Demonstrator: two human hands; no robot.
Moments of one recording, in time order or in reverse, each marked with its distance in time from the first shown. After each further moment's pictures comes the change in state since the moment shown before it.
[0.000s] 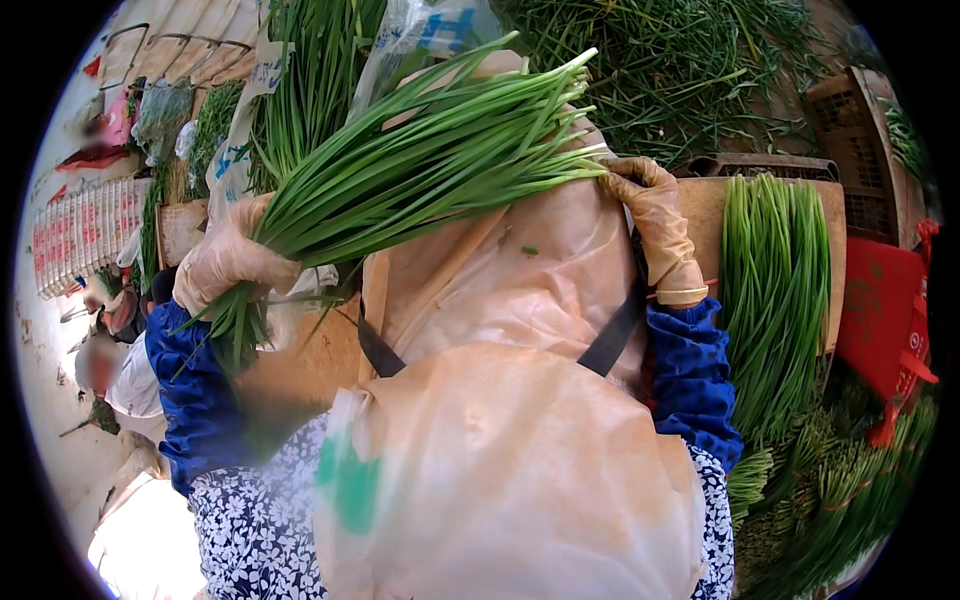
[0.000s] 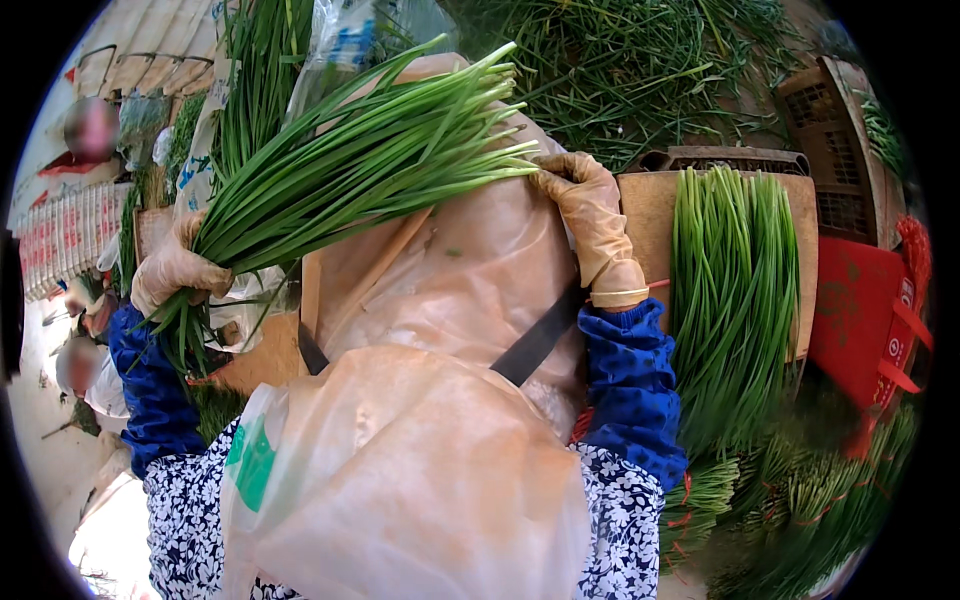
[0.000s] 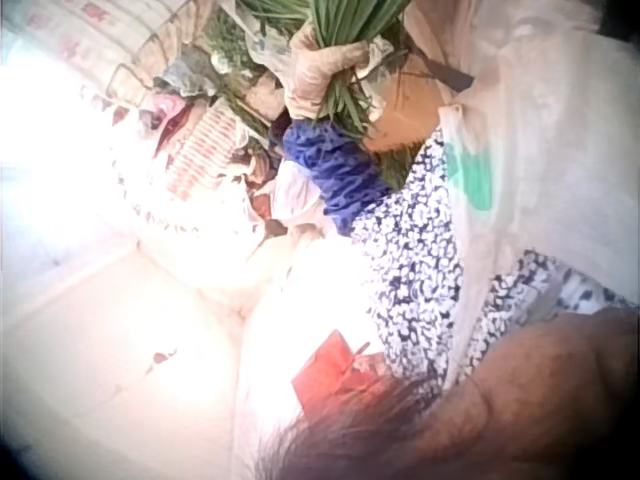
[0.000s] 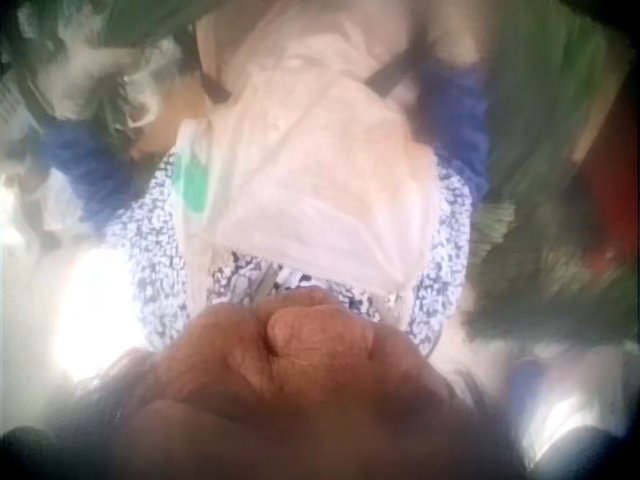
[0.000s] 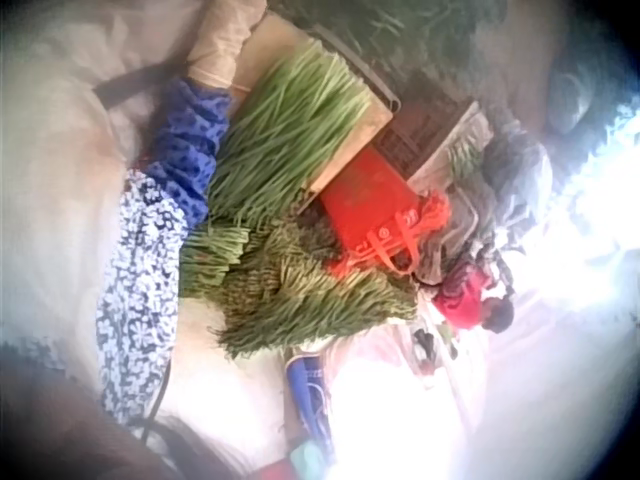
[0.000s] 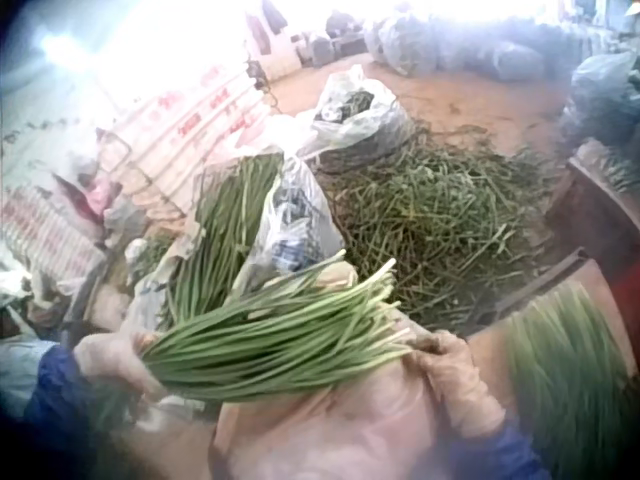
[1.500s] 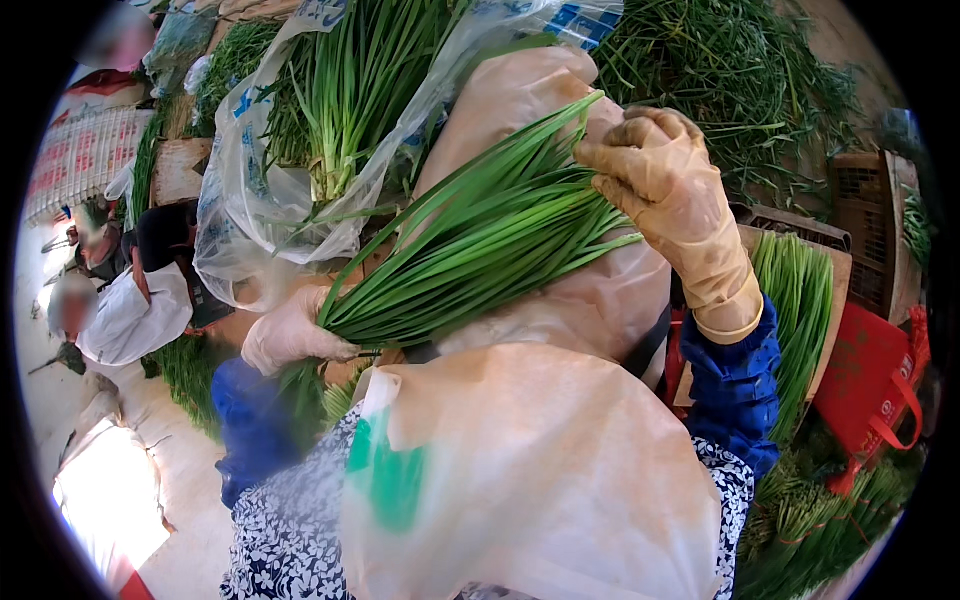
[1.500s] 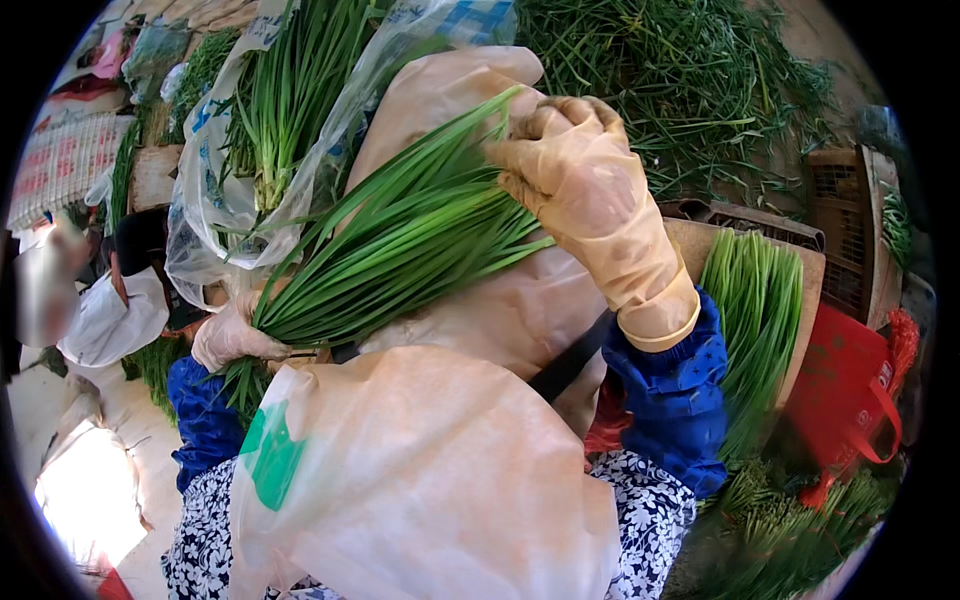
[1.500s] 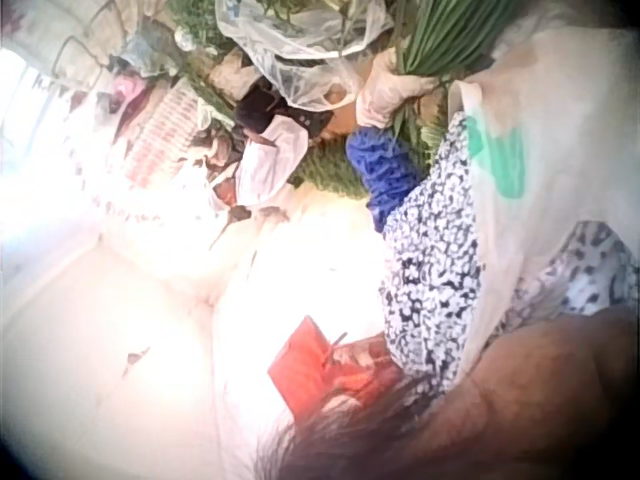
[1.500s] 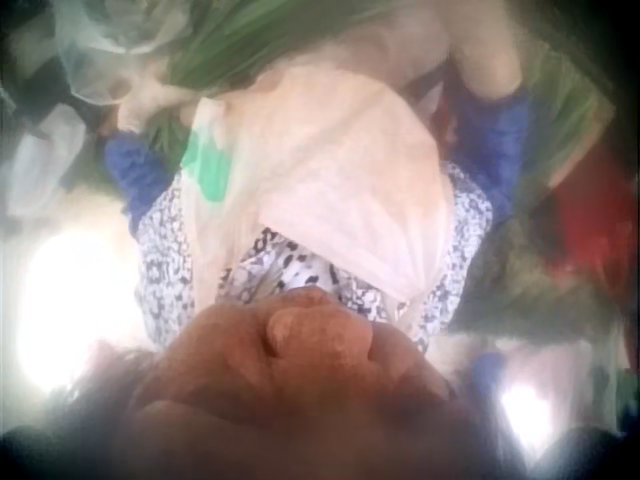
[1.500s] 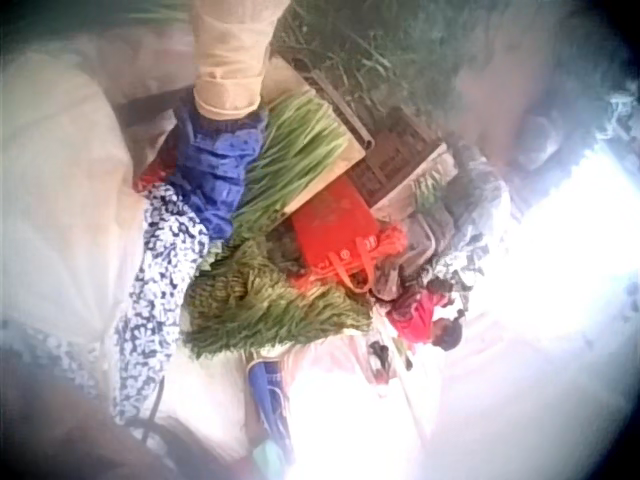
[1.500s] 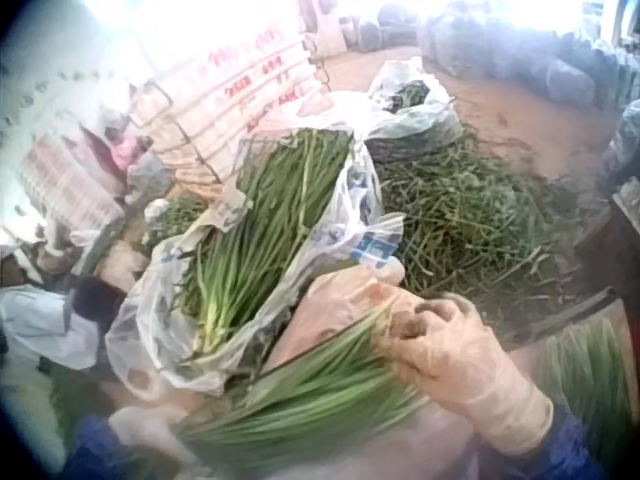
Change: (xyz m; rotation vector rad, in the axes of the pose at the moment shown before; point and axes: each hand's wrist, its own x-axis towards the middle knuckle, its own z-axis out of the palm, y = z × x) left_hand -0.018 -0.157 -0.001 -0.318 -0.175 -0.030; right_hand 0.008 -0.148 0.091 -1.140 -0.451 -0.911
